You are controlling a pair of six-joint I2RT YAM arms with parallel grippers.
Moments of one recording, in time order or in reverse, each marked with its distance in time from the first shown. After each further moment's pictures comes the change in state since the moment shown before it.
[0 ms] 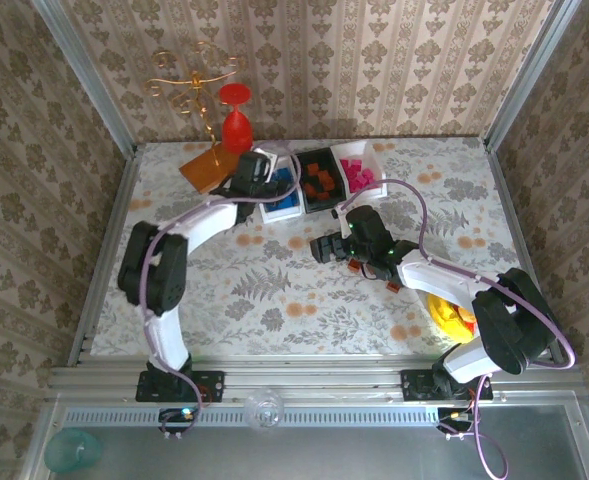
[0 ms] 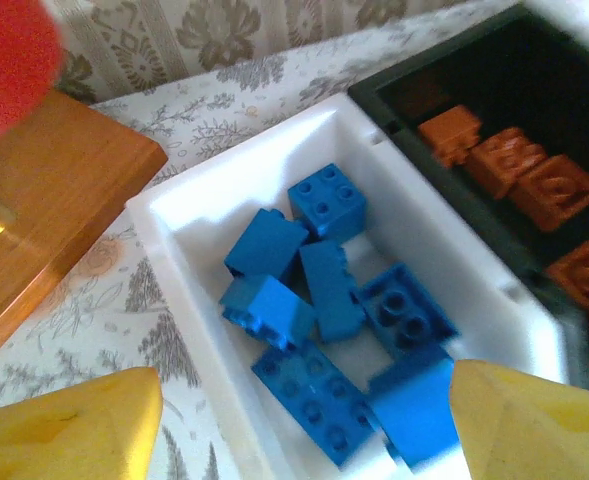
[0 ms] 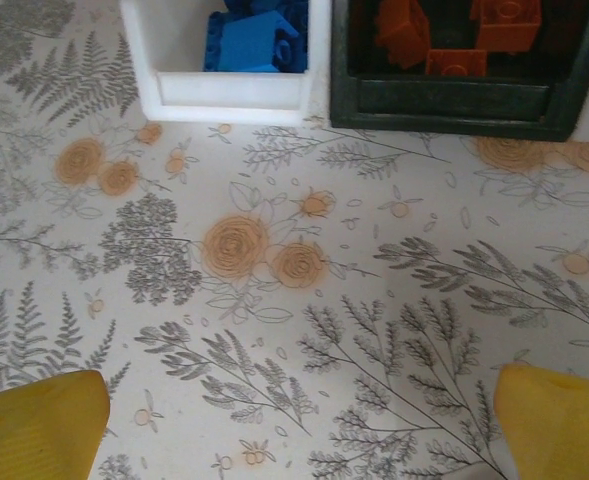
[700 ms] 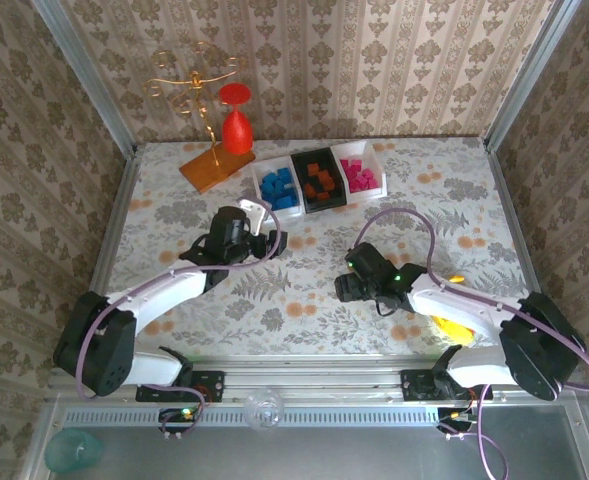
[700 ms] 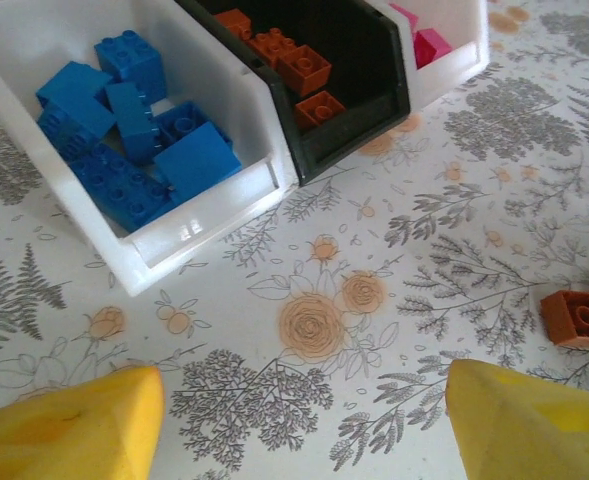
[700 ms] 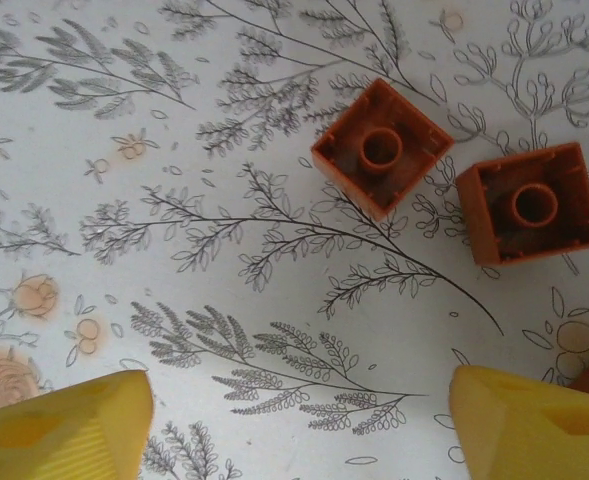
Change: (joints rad) left arm -0.089 -0.470 -0.574 0.171 0.243 -0.116; right arm 0.138 -0.159 -0.150 -0.378 0.161 0.263
